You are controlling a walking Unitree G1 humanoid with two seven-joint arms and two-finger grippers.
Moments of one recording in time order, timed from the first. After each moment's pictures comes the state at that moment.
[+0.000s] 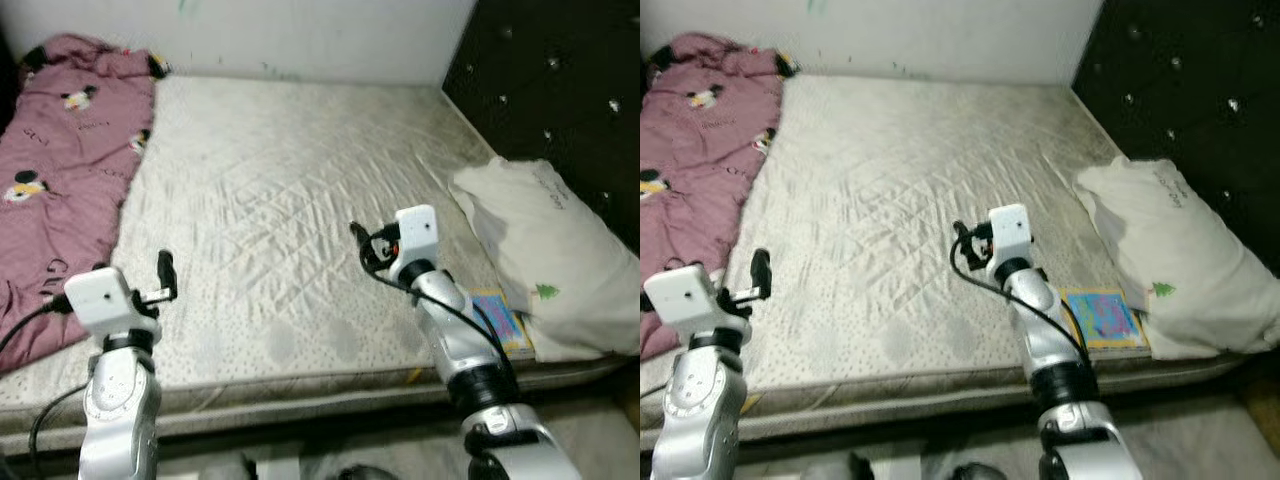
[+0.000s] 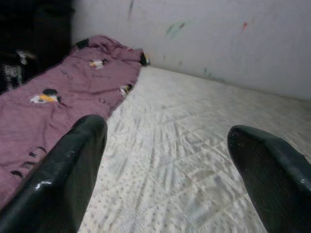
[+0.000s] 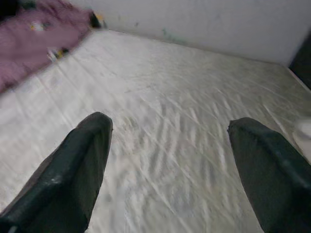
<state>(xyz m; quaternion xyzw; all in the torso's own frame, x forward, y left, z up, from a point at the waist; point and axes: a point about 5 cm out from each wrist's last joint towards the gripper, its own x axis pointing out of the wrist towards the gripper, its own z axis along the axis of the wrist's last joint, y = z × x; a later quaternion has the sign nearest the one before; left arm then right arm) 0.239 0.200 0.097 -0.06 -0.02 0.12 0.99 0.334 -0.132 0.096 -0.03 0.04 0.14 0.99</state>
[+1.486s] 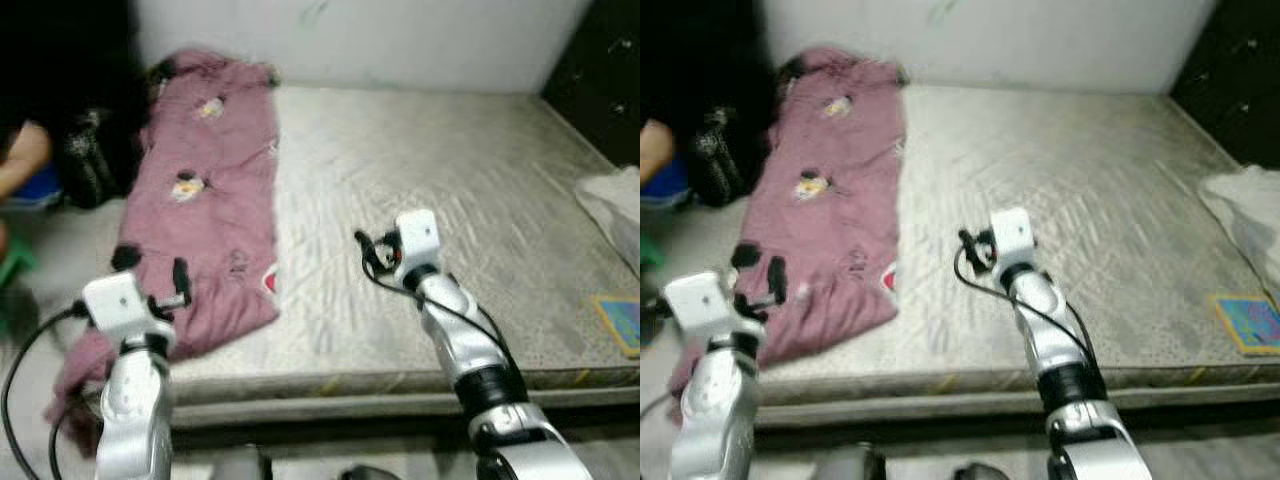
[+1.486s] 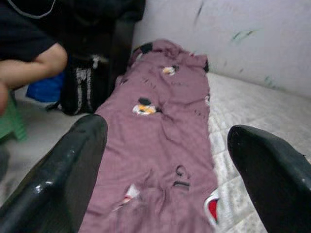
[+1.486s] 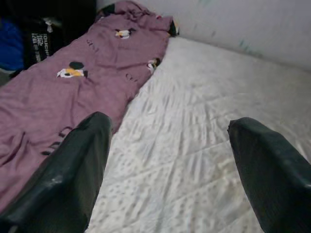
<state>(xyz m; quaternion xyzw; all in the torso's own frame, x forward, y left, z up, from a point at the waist) 0.237 0.201 0.089 -0.06 0.00 0.12 0.99 0.334 -0.126 0.089 -0.05 0.06 0.15 0.99</state>
